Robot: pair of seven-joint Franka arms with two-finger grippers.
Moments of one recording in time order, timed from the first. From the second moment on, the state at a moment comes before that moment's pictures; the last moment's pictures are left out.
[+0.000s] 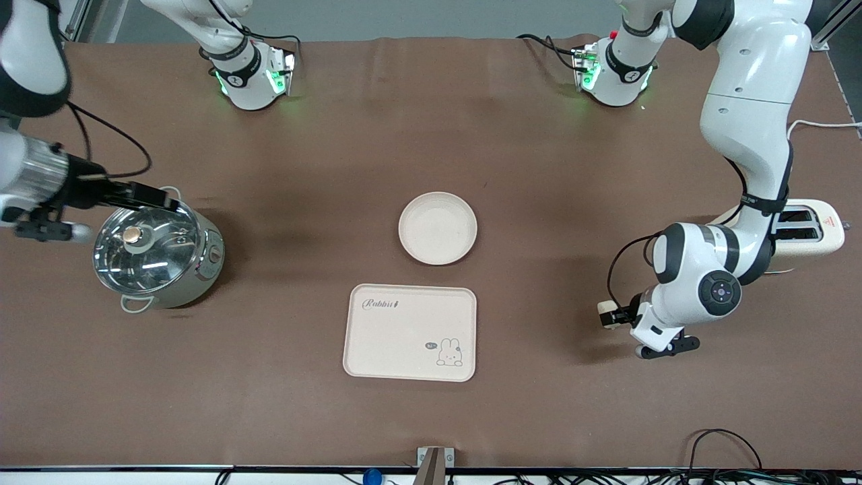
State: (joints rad) left arm -0.04 0.76 -0.10 -1.57 0.01 2.27 -0.31; right arm -0.11 0.03 0.07 -1.91 0.36 1.79 0.01
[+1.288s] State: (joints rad) left arm -0.18 0.69 -0.35 -1.53 0.01 2.11 -0.81; right arm 0.70 0.48 0.08 -2.14 0.96 2.91 0.11
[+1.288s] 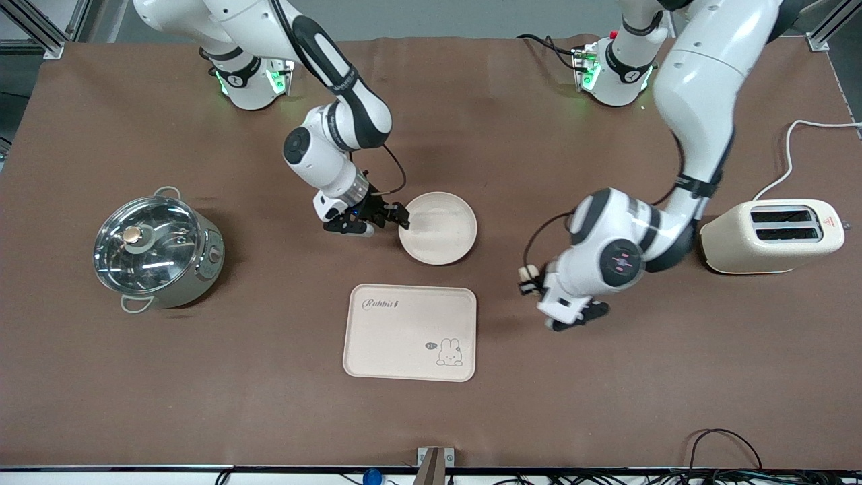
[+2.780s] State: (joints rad) left arm -0.45 0.72 -0.32 -1.51 0.03 2.15 -1.18; right arm 0.72 0.50 0.06 -2.08 0.96 2.94 0.06
